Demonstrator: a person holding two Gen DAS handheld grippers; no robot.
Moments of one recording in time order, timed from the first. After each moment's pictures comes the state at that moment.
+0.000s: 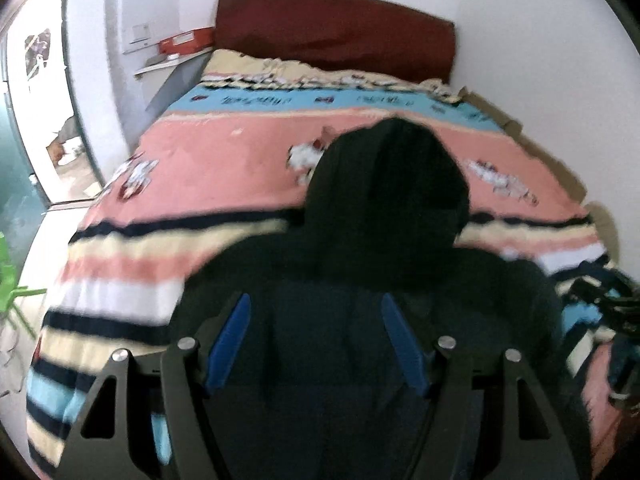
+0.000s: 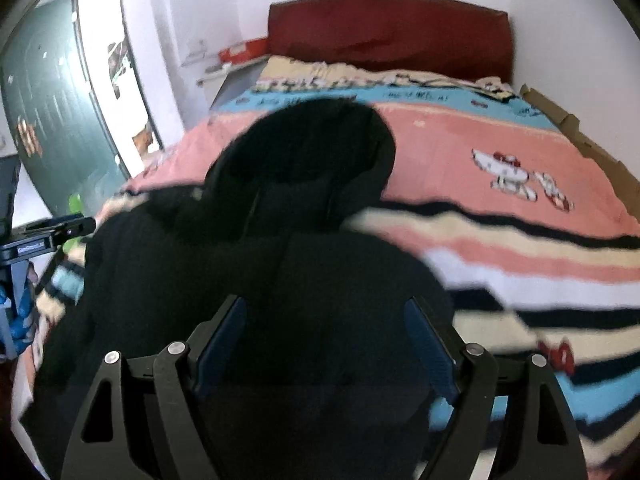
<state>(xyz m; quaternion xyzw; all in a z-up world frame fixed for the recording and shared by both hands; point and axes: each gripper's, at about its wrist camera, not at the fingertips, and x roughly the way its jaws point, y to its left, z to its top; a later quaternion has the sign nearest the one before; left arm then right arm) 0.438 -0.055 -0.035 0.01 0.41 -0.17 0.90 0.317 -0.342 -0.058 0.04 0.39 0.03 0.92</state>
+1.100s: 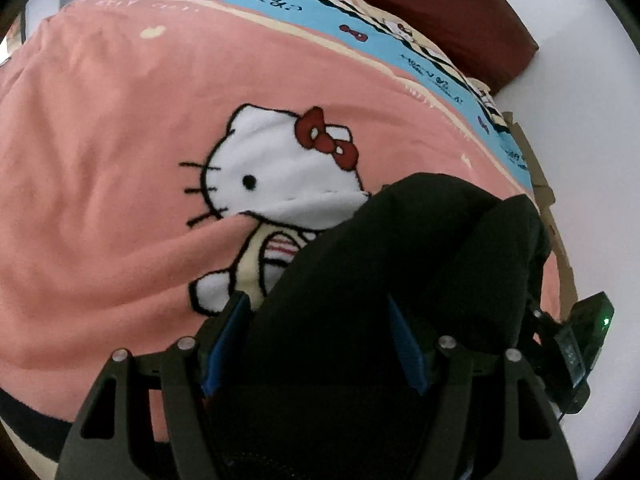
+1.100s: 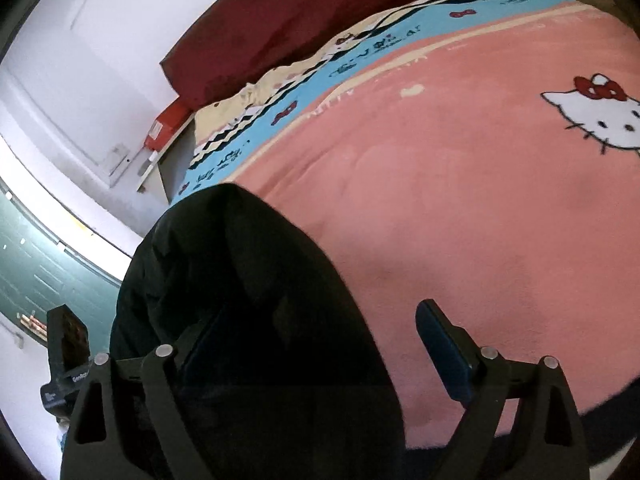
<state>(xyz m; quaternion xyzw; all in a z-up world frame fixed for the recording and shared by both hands) 0.769 -0.149 -0.191 -0.17 0.55 -0.18 0.79 0.665 -0.435 -0.186 0.30 0.39 0.02 0.87</state>
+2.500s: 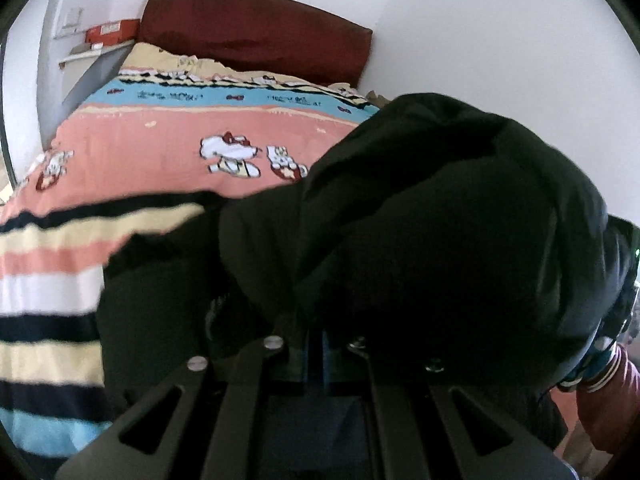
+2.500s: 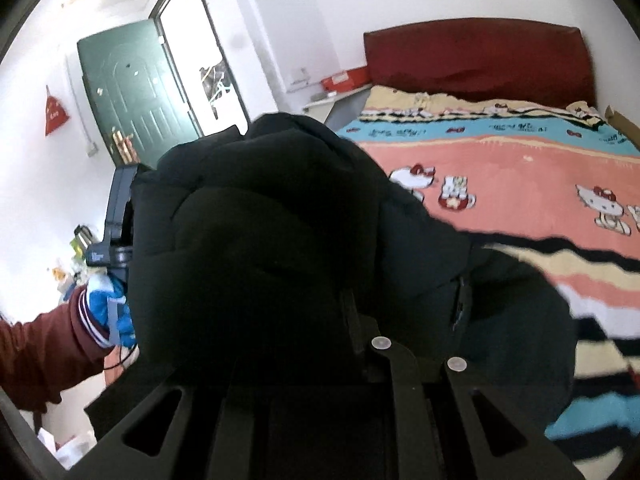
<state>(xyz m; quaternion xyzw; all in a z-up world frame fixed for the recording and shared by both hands) 0.382 -0.020 -0.064 -0.05 0.39 -0.34 0.85 0.267 -0.249 -0.035 0.08 0.34 0.21 0.91</state>
